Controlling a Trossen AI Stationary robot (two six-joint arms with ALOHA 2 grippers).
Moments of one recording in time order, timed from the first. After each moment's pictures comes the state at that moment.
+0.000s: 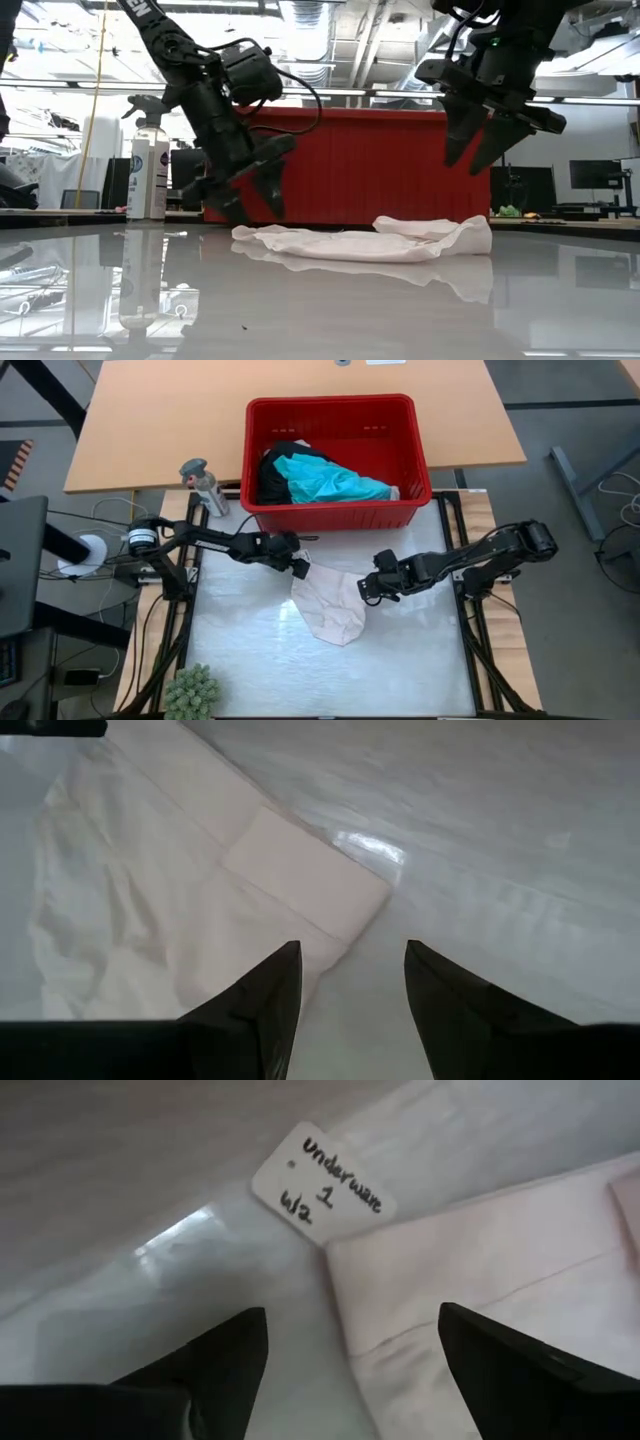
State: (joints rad) left arm 0.25 1.69 0.83 -0.09 -0.04 -0.81; right arm 0.18 1.44 0.96 -0.74 0.37 1.32
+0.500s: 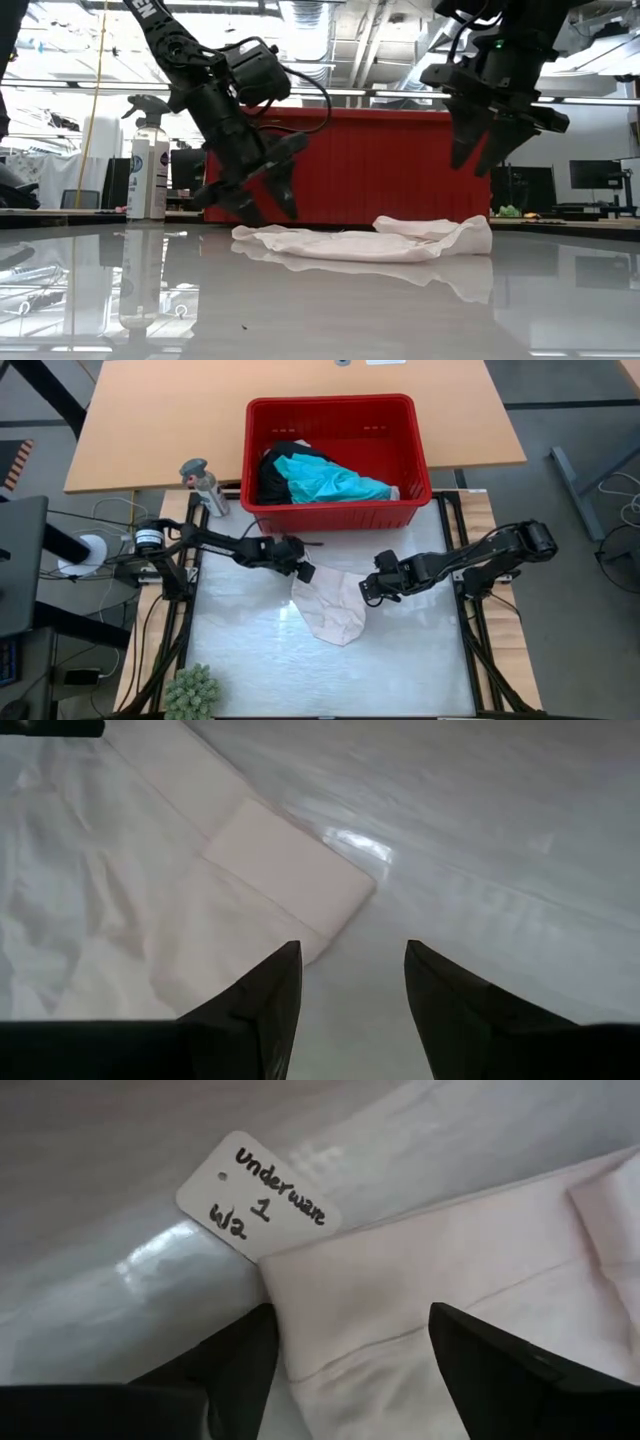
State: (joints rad) left arm 0.19 1.76 0.85 -0.03 -0.06 -0.85; right arm 0.18 1.44 0.96 -0.78 0.37 1.30
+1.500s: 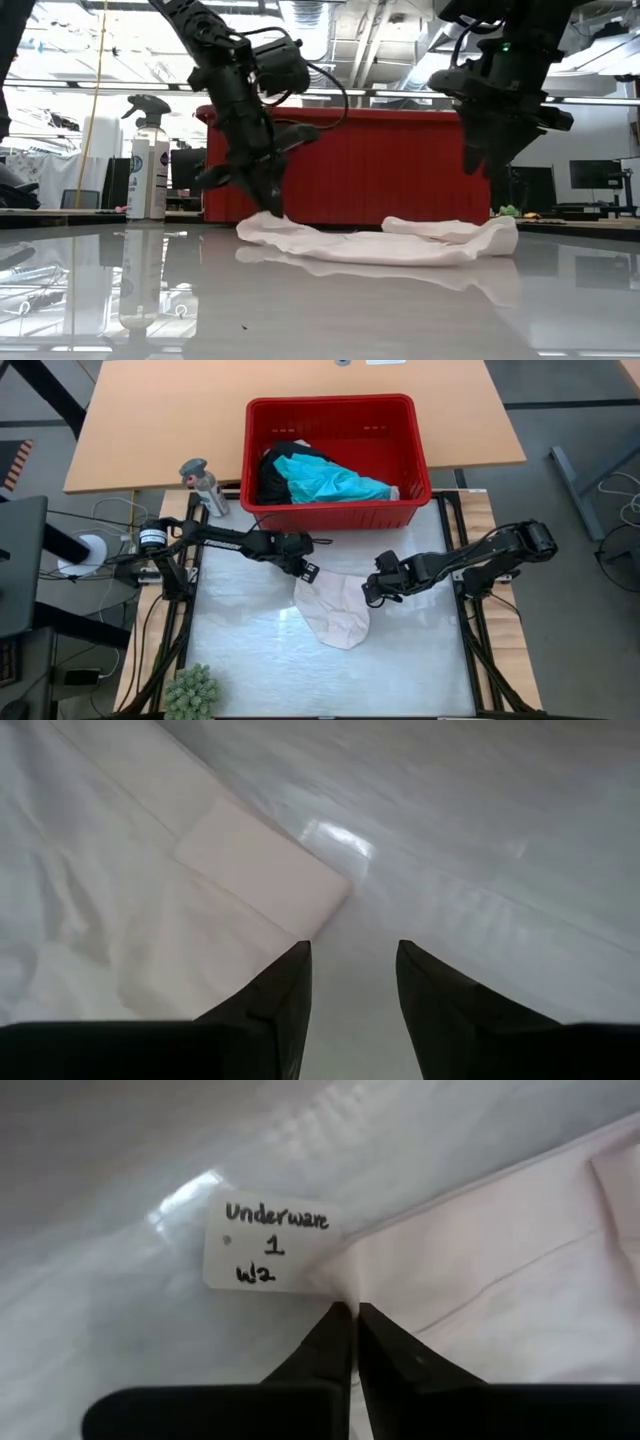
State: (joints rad) left arm 0.20 1.76 1.06 -0.37 -0.01 -0.81; right arm 0.18 1.44 0.96 -0.84 0.35 1.25
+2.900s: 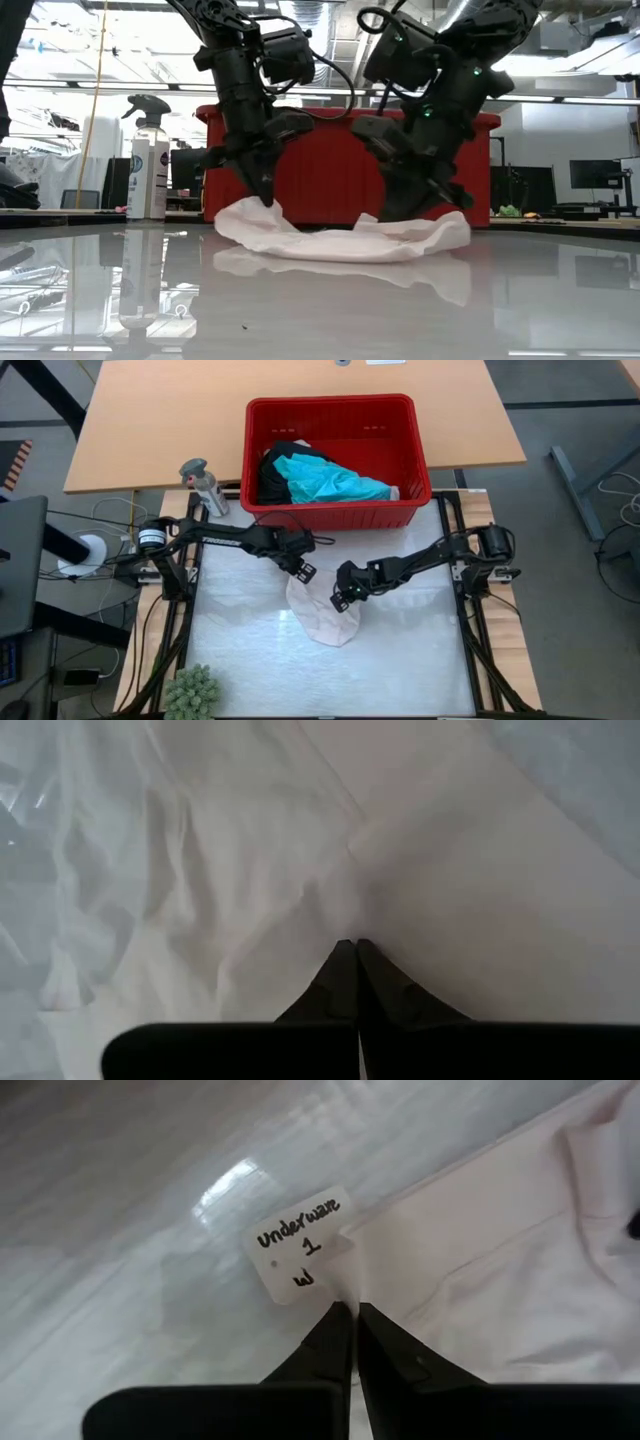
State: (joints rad) left arm 0.20 1.75 1.15 -0.57 -0.03 -0.70; right arm 0.04 1.79 0.96 -0.18 0.05 0.92
